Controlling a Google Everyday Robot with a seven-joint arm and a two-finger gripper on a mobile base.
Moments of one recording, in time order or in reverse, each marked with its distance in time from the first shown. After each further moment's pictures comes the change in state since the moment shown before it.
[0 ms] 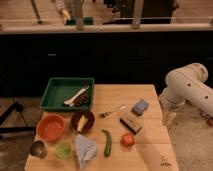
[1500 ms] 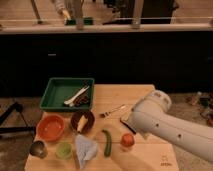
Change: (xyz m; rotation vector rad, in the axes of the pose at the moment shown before) arm -0.155 0.083 0.015 0.145 0.018 -0.982
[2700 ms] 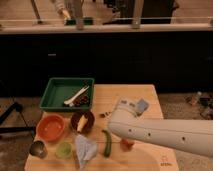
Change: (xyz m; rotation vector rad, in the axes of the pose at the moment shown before) arm -0.047 -0.035 0.047 -0.083 -0.018 -0.165
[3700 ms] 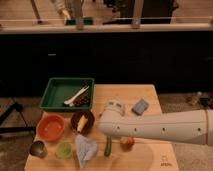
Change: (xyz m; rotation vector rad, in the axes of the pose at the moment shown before) arm -0.022 -0.030 0.046 -0.028 -0.061 -0.067
